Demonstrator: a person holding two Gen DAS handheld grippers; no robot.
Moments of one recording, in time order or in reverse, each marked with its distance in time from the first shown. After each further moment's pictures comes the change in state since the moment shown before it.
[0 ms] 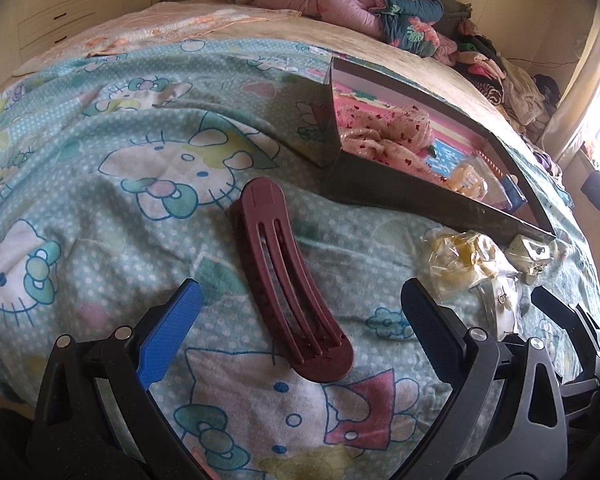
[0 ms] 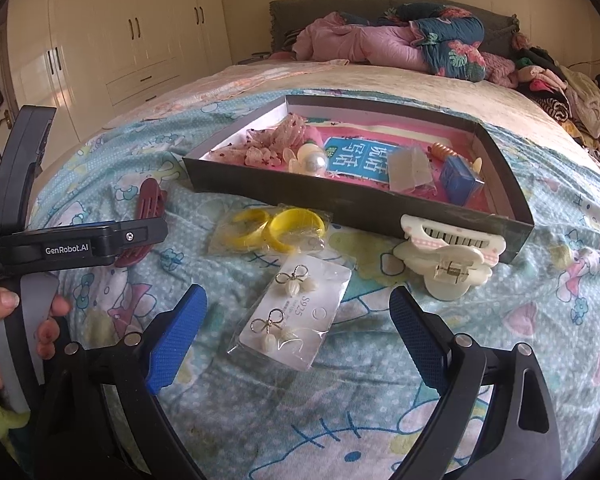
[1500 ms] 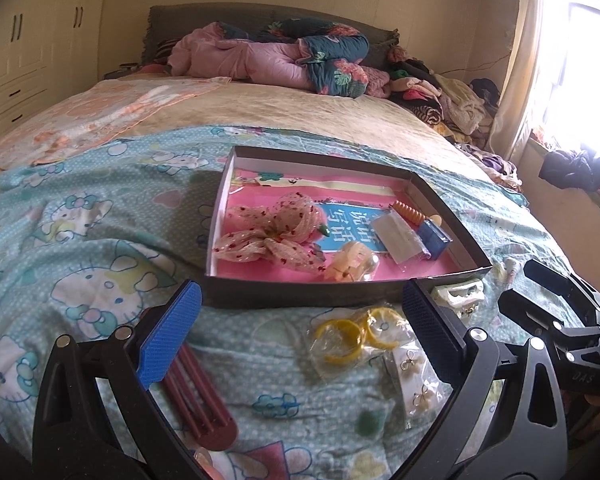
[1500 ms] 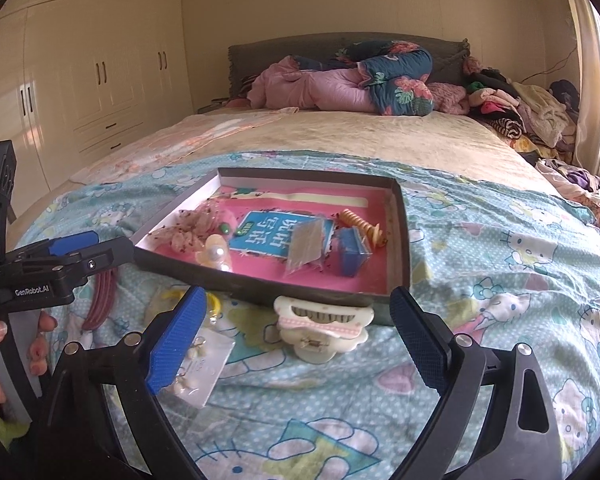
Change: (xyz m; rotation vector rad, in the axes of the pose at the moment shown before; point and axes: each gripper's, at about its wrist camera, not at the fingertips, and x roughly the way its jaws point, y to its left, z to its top) left arm -0.029 -0.067 0.030 0.187 -0.216 -0.117; right arm -0.055 -0.058 0.026 0.065 -0.163 -0.127
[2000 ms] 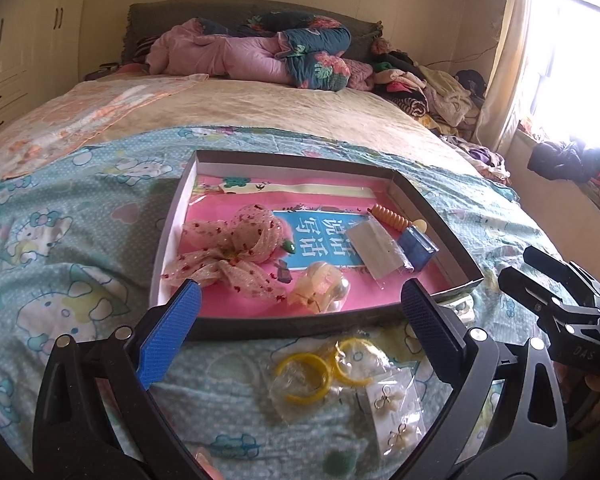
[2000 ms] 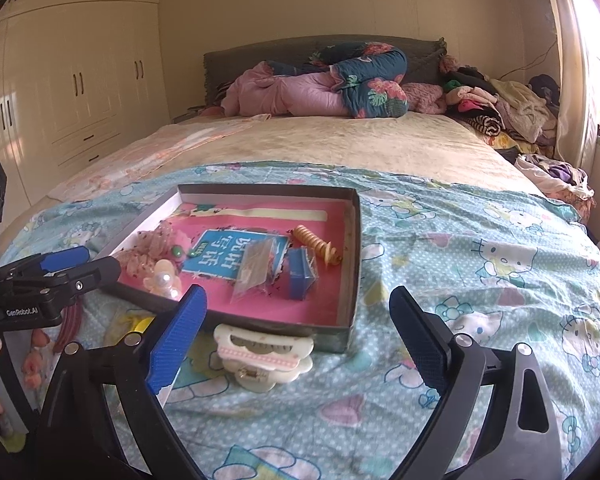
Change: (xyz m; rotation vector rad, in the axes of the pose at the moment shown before) left arm 0.027 -0.024 0.016 0.029 0.019 -0.058; right arm 0.008 -0.039 0.015 0.041 -0.022 -0.073
